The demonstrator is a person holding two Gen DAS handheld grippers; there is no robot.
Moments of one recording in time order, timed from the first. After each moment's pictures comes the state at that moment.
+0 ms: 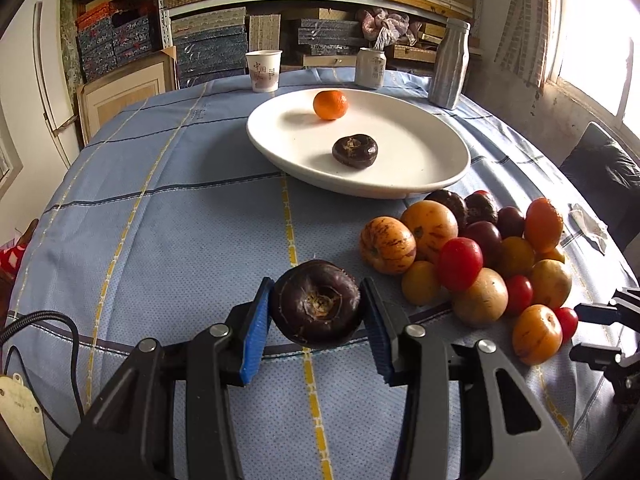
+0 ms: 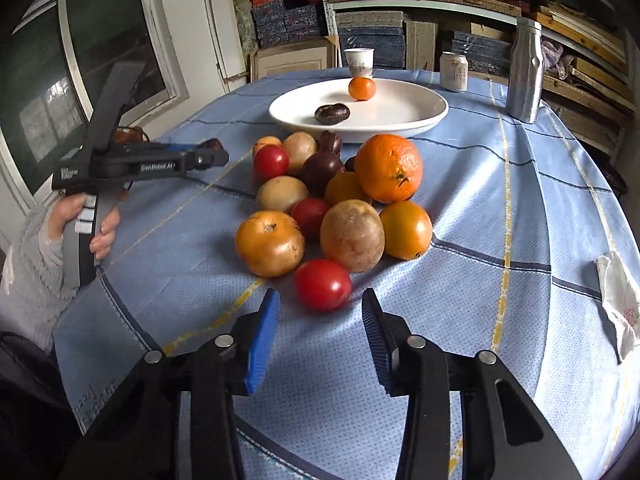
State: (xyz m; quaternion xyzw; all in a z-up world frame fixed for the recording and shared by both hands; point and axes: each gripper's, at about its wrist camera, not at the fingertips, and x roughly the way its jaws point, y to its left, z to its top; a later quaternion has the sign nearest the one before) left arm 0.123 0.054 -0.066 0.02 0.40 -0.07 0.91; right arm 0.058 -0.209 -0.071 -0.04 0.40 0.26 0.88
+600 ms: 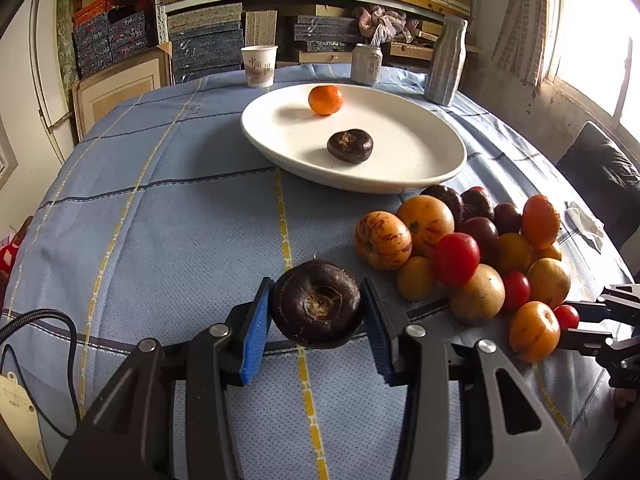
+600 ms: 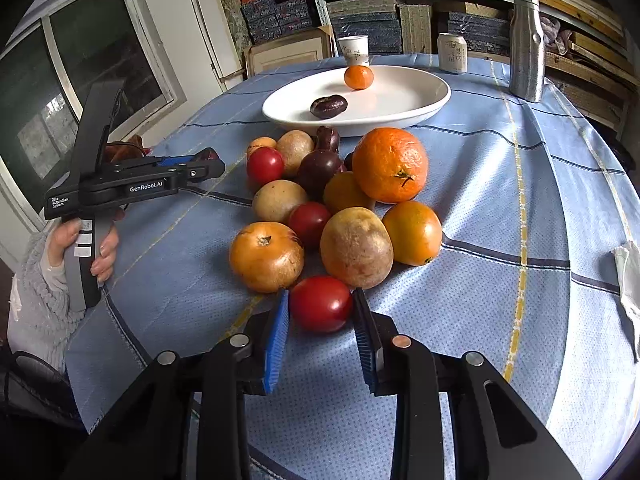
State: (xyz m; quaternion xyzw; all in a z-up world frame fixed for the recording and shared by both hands) left arm 0.122 0.053 -0.068 0.02 0.40 -0.08 0.91; right arm 0.073 -0.209 -0.074 -0.01 0.42 0.27 0.86
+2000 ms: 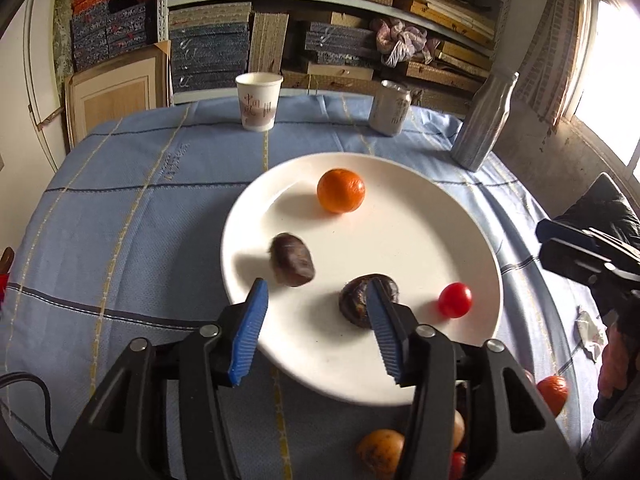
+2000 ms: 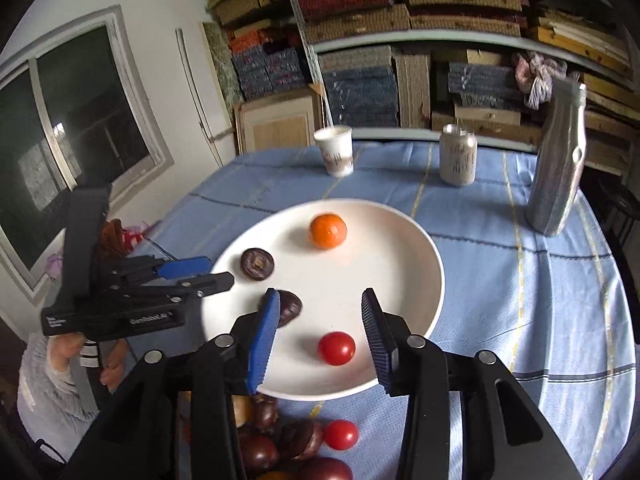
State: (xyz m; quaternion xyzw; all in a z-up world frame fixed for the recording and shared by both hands) left arm 0.263 0.047 -0.023 -0.03 0.40 -0.08 0.91; right arm 0.250 -0.185 0.015 0.02 0.34 0.28 0.90
